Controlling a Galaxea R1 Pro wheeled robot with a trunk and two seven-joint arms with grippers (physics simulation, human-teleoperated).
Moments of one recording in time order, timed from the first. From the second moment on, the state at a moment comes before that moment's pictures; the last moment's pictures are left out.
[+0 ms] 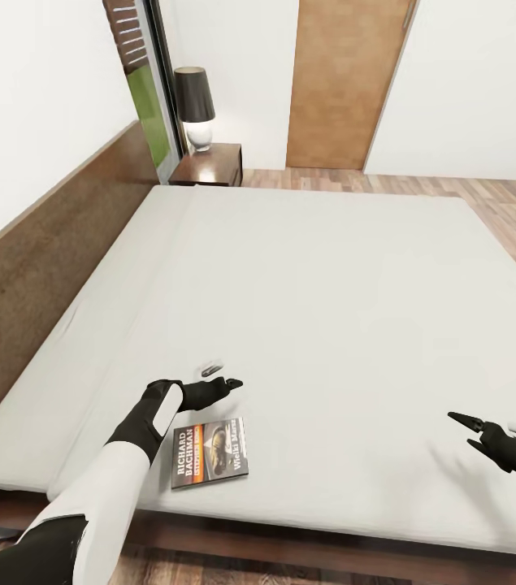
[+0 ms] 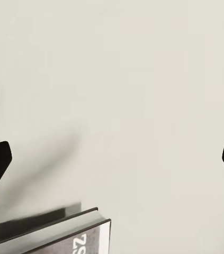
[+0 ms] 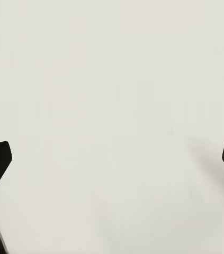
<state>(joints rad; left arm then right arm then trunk) -0.87 -0.14 0.16 -0.61 0.28 0.68 -0.24 -0.47 -0.64 -0.09 -0.70 -1.03 0.65 0.57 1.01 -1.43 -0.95</state>
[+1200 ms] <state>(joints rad) -0.87 -0.14 0.16 -0.61 0.28 0.68 -0.24 -0.47 -0.64 -0.09 -0.70 -1.03 0.65 0.57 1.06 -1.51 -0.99</state>
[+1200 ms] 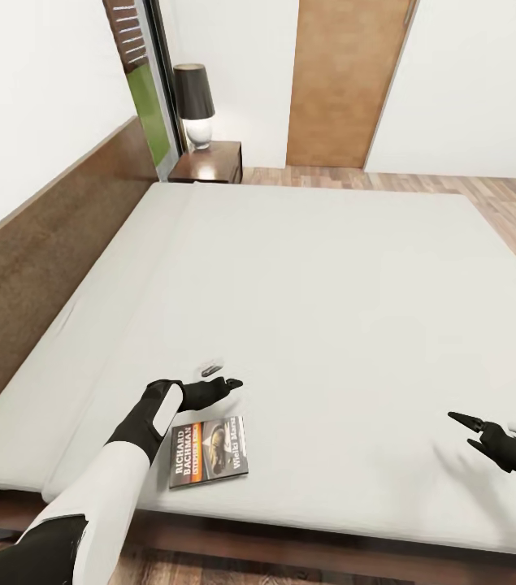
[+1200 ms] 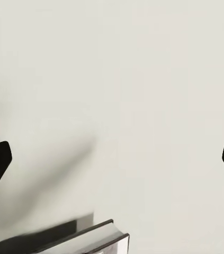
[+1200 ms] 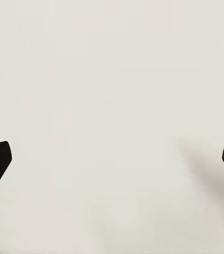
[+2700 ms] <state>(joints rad) -0.87 -0.14 0.16 -0.61 0.29 0.68 -0.24 -0.47 -0.64 -0.09 -0.70 -1.03 0.65 0.57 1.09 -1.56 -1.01</state>
